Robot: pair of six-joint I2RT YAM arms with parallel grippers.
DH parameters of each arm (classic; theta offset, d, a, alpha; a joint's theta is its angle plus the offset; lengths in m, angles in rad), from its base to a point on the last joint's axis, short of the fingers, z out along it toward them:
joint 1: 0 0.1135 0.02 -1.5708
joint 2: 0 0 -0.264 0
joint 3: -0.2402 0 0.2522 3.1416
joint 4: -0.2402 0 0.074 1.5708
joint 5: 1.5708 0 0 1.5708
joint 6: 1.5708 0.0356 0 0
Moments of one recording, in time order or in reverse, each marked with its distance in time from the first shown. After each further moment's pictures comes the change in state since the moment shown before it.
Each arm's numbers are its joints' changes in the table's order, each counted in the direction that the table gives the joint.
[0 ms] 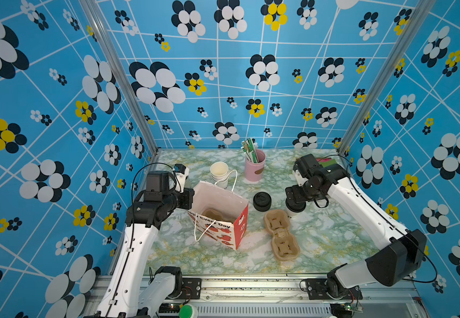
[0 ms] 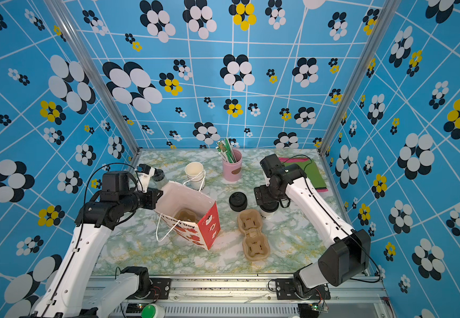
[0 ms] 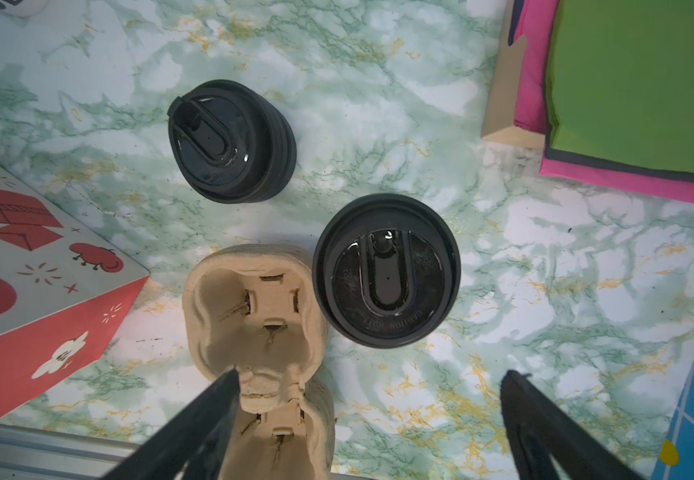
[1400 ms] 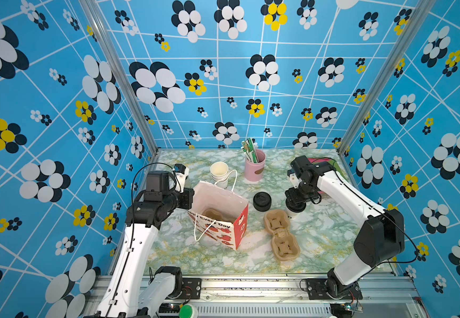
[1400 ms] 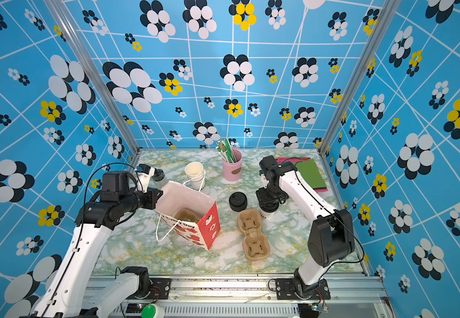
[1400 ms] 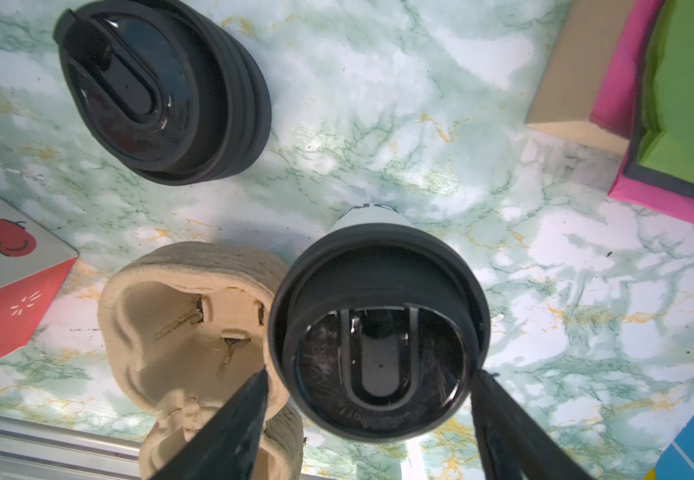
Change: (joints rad) left arm 0.000 0.000 0.000 0.000 -0.004 0.000; right arm -0.057 0.156 0.009 0.022 -0.043 -0.149
